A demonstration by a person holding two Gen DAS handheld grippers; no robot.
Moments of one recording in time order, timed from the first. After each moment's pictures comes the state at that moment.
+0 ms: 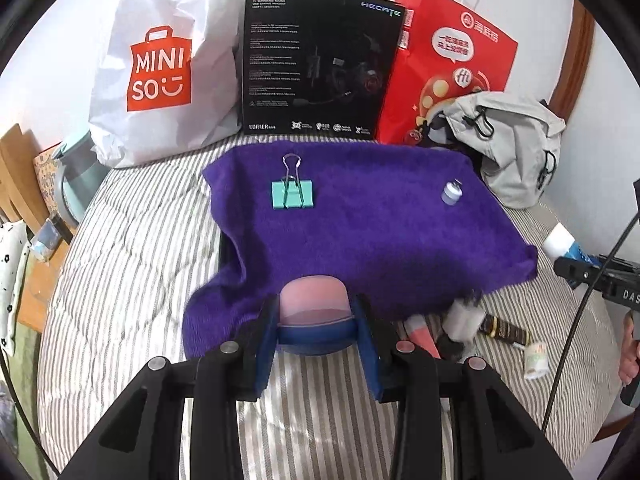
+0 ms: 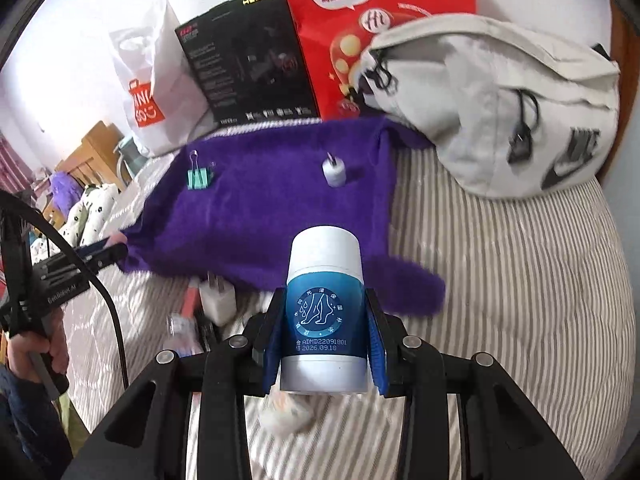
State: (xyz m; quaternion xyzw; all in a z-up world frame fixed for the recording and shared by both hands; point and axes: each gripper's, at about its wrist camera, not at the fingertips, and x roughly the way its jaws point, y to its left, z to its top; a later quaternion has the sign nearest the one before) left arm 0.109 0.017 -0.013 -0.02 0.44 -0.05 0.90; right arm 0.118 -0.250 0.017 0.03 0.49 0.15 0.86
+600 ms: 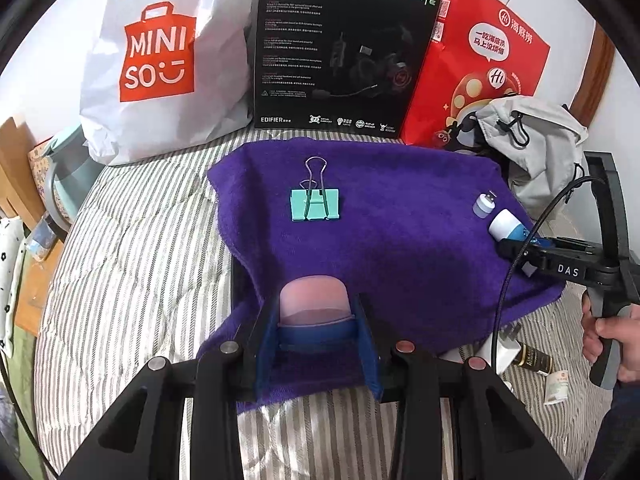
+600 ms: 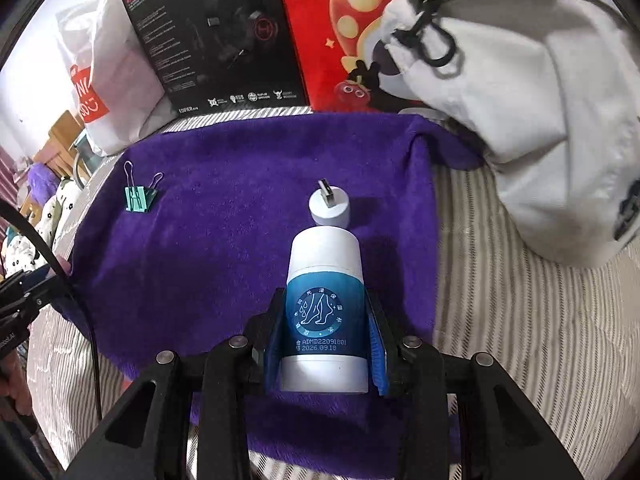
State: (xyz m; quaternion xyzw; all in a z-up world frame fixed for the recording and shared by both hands) left arm 0.150 0.030 -0.030 -0.03 0.46 -0.05 0.89; right arm 0.220 -0.209 -0.047 0.00 0.52 0.13 0.84
